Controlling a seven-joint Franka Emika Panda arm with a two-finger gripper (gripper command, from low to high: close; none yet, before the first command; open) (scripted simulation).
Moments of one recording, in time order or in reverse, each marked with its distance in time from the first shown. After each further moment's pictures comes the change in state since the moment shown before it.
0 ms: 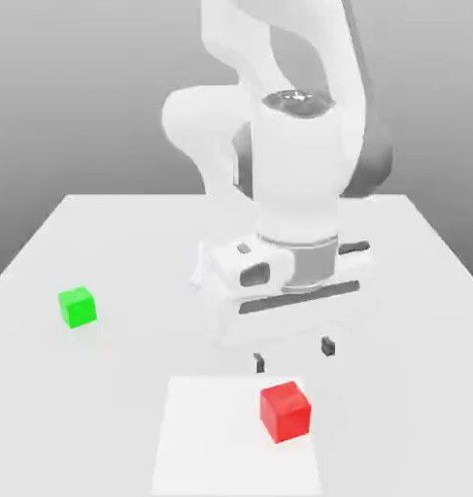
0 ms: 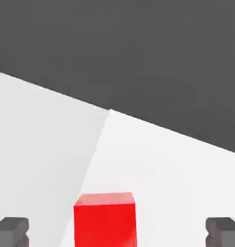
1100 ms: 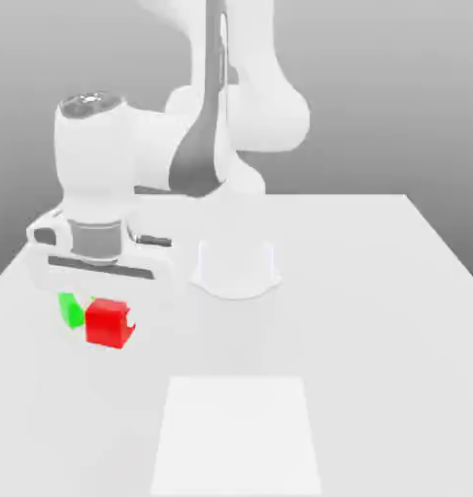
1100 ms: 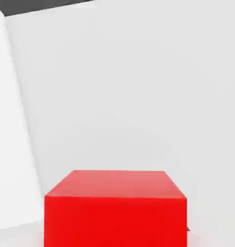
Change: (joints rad) arm -0.541 -0.267 -0.309 -0.154 -0.236 -0.111 0.115
